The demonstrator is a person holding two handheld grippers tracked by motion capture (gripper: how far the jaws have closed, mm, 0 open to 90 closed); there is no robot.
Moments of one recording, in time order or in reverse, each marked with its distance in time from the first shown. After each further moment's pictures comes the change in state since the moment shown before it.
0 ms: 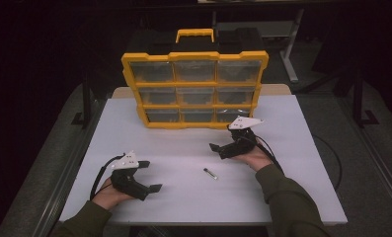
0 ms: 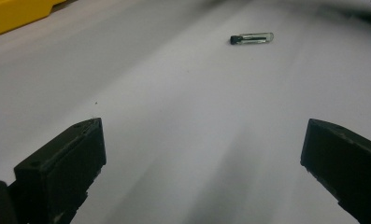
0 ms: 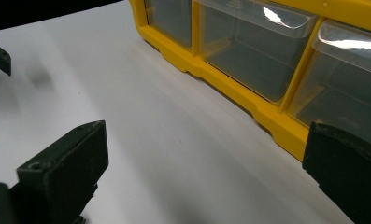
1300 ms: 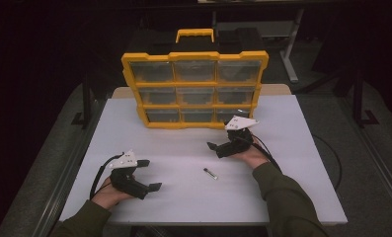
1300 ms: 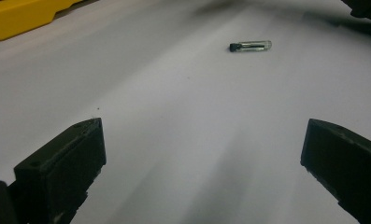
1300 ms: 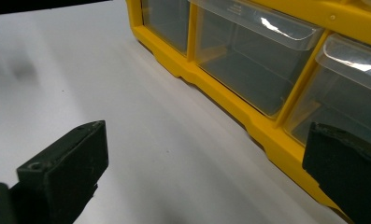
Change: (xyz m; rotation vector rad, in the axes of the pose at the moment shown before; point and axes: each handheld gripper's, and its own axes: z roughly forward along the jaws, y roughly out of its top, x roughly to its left) left arm 0.003 0.001 -0.002 -0.020 -0.008 0.003; right arm -0.003 -0.002 0.014 -0.029 -0.030 -0.095
